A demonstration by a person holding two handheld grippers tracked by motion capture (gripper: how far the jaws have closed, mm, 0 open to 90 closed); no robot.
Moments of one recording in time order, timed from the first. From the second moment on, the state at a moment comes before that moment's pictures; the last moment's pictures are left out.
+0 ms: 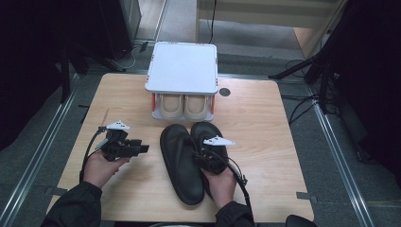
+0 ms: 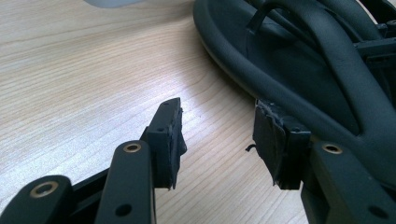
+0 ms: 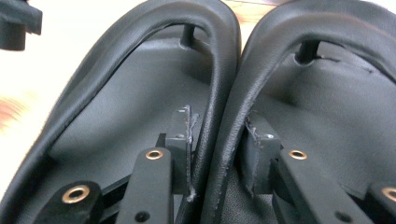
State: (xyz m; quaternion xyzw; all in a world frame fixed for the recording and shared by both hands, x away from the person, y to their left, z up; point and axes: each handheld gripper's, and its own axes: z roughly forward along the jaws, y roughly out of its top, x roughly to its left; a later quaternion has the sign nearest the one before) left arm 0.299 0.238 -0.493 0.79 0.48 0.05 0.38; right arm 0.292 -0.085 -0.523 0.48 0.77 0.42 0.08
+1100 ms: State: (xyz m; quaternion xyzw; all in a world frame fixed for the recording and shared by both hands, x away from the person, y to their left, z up) left arm 0.300 0.243 -0.493 0.78 0.49 0.04 0.38; right arm 0.285 -0.111 -0.500 0.46 0.79 0.41 0.04
